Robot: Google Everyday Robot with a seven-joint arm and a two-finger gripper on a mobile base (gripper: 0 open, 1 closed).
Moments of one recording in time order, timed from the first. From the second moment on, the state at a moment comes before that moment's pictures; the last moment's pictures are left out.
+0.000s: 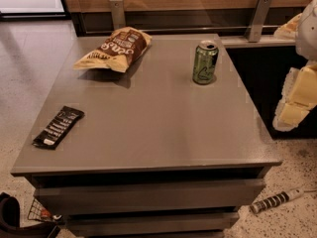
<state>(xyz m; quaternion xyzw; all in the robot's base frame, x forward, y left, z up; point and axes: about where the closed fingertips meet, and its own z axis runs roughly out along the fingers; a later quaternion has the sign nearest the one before) 0.438 -0.212 0.992 -0.60 0.78 -0.05 0.18</state>
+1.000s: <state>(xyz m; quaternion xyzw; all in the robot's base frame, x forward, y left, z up) 0.489 -0.236 0.996 -0.56 0.79 -0.05 0.25</state>
